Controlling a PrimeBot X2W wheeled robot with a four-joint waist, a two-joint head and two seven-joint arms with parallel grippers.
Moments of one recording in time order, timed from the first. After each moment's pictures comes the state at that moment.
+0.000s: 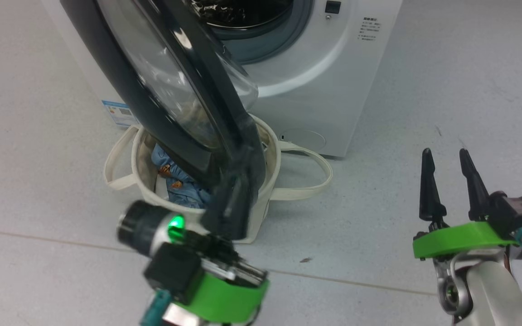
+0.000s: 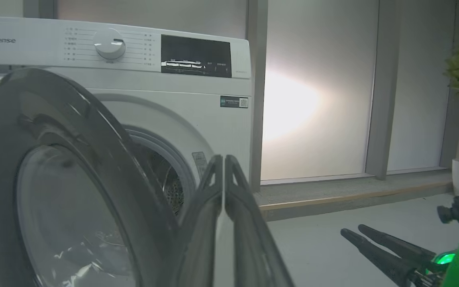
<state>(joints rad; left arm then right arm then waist) -0.27 0.04 -0.43 -0.14 -0.08 0.17 -0.26 -0.21 -0.10 0.07 0.17 0.25 0.13 -0.25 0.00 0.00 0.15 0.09</state>
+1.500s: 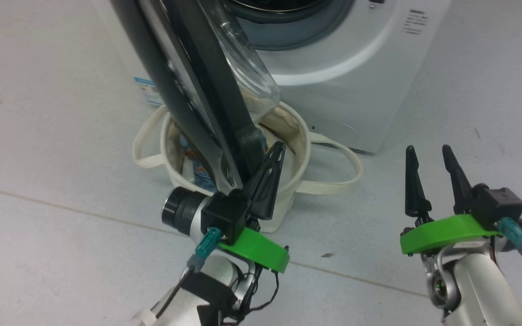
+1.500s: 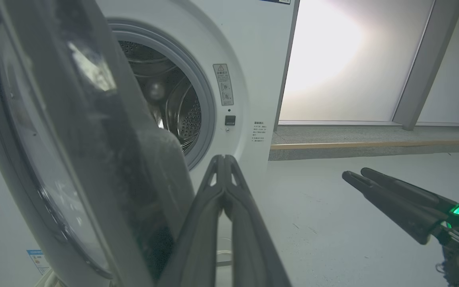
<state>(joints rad) -0.52 0.02 -0.64 0.30 -0.29 0.32 -0.26 -0.26 -0.11 0.12 0.24 0.27 0.13 -0.25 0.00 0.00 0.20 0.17</state>
